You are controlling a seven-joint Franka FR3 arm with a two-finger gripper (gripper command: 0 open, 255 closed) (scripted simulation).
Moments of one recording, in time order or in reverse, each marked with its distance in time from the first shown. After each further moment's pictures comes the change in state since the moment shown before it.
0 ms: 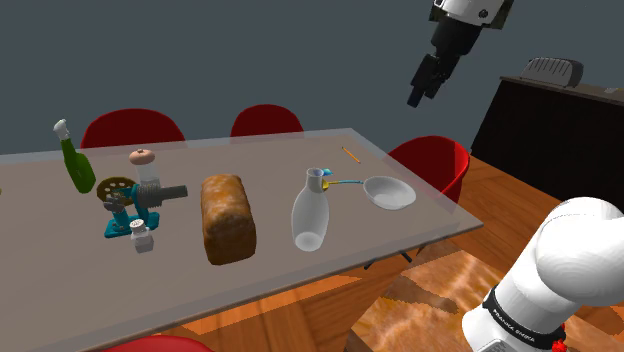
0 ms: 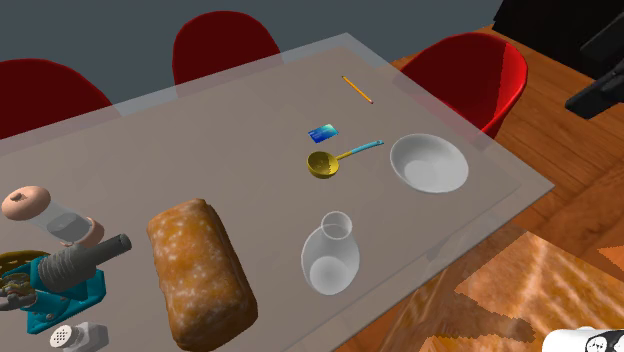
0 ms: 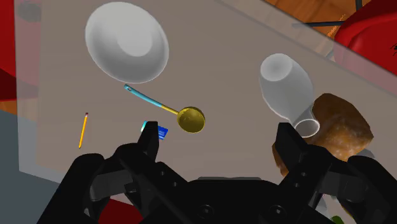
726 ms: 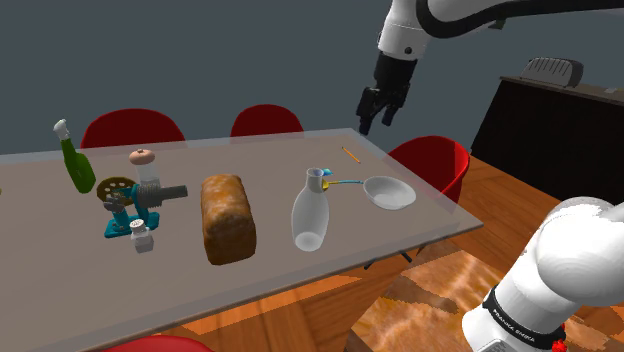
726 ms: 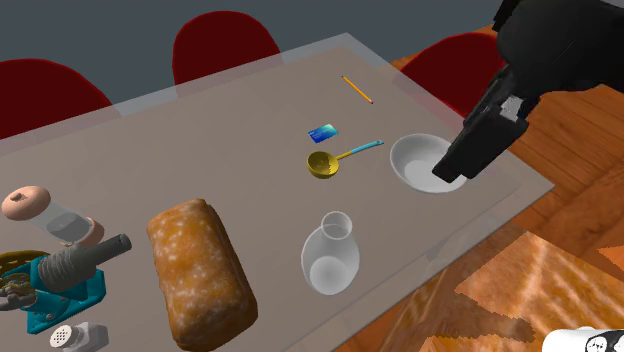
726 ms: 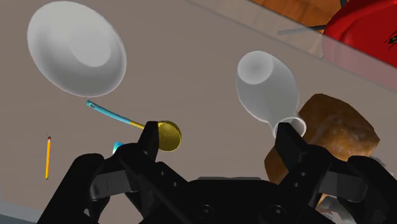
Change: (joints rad) arm 0.012 0.240 0.128 0.018 0.060 0.118 0.190
